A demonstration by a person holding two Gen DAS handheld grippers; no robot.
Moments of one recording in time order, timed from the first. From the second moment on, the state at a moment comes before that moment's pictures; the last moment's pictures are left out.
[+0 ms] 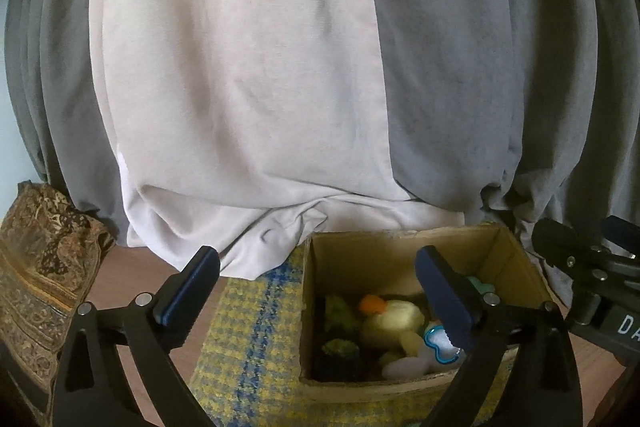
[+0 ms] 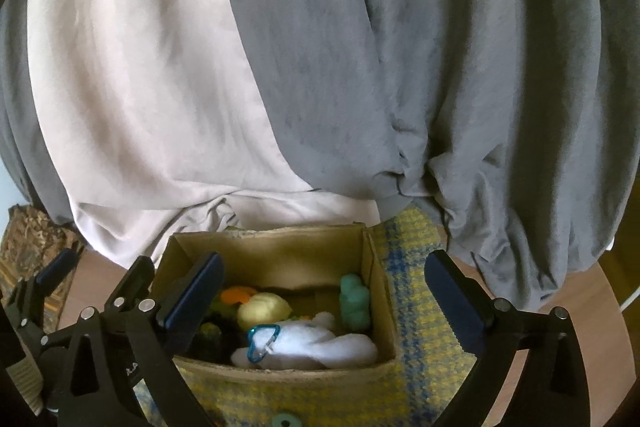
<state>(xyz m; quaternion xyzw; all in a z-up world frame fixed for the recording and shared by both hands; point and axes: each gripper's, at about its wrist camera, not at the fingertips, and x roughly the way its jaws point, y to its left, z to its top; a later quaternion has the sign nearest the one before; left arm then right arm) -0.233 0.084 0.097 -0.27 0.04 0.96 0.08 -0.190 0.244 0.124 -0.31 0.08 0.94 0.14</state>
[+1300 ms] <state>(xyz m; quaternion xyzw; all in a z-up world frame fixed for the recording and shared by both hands) -0.132 0.039 0.053 -0.27 0.04 0.96 0.04 -0.102 0.203 0.073 -0.33 0.08 0.93 0.12</state>
